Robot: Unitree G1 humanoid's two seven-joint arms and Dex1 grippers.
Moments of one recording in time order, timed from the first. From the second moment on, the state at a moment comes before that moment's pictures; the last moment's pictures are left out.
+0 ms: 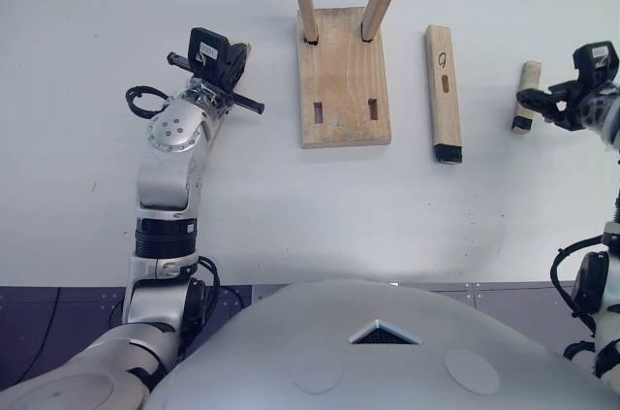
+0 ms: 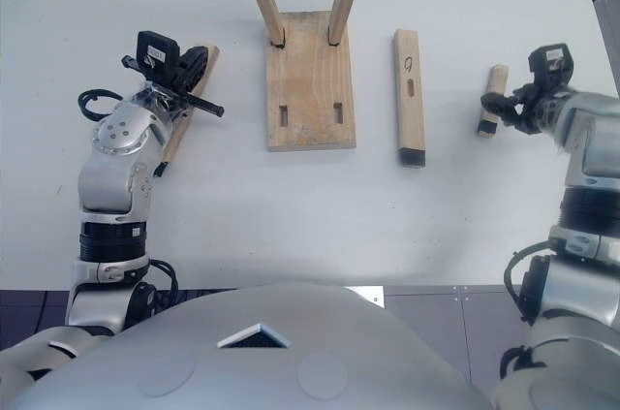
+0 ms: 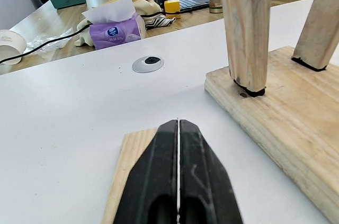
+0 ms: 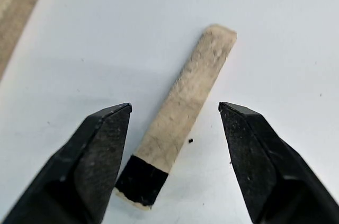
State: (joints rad) left arm -0.12 0.27 -0.01 -0.13 -0.09 0.46 -0.29; right arm -0.25 -0.75 -0.17 0.15 0.12 1.02 0.65
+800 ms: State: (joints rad) left arm -0.40 0.03 0.14 -0.43 -0.90 0.59 -0.38; right arm -0.43 -0.51 -0.13 -0.12 0.16 0.34 0.45
